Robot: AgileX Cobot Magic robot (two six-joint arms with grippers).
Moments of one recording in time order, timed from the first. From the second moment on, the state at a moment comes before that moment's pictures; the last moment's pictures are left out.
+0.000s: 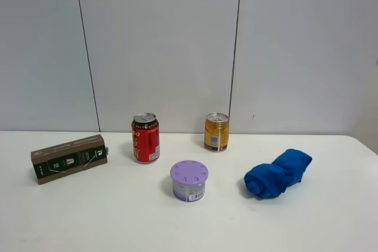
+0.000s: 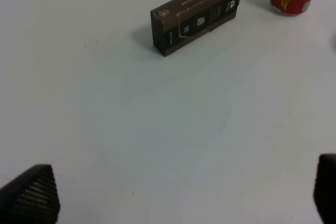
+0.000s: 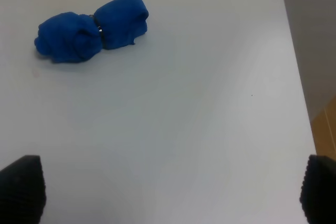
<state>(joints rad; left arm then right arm) 0.00 -0.01 -0.51 -0.04 1.06 0.02 0.09 0.00 -0.49 -0.06 1.06 0.00</state>
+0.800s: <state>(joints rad) 0.00 -0.01 -0.51 -0.04 1.06 0.02 0.09 0.00 -0.49 -0.06 1.06 0.00</state>
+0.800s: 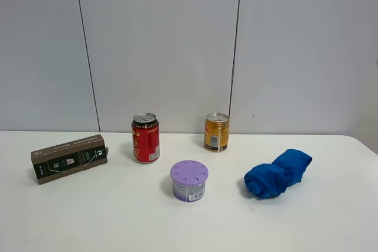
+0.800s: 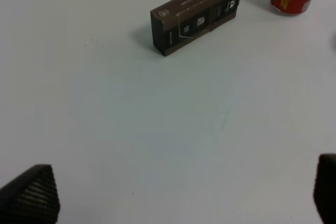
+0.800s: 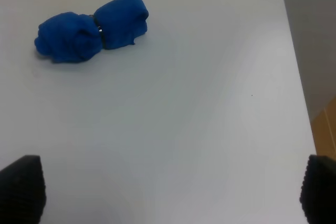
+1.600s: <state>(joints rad) 0.00 -0.01 -0.51 -0.04 1.06 0.02 0.09 0.00 -0.49 -0.07 1.06 0.01</state>
